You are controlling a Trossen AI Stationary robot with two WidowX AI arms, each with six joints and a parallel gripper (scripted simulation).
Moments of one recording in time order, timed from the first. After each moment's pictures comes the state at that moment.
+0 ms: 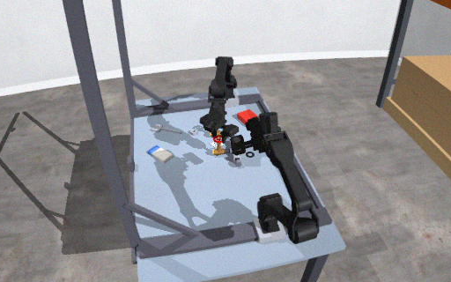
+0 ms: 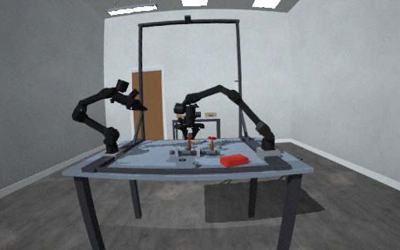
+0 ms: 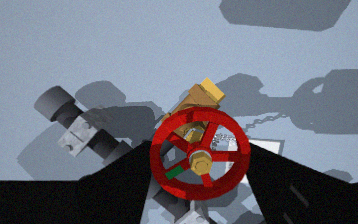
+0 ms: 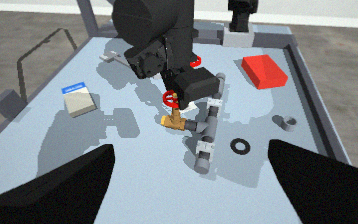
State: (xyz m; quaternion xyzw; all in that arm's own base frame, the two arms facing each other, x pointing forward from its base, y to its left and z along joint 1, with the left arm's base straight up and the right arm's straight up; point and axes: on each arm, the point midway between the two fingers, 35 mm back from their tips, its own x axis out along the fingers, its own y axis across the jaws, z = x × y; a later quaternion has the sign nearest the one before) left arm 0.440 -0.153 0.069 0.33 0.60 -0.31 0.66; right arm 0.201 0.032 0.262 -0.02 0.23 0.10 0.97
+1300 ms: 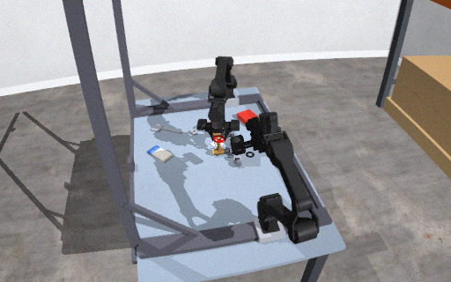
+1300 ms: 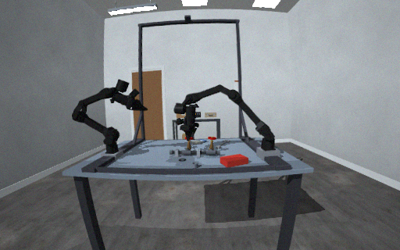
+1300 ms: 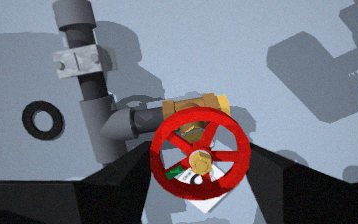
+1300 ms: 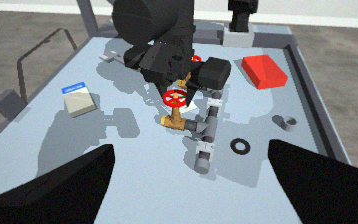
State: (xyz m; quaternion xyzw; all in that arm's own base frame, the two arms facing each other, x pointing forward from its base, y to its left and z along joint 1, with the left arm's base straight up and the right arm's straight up) left arm 0.439 -0.153 0.069 0.10 0.67 -0.10 0.73; right arm 0.201 0.032 0.262 -0.02 0.23 0.10 0.97
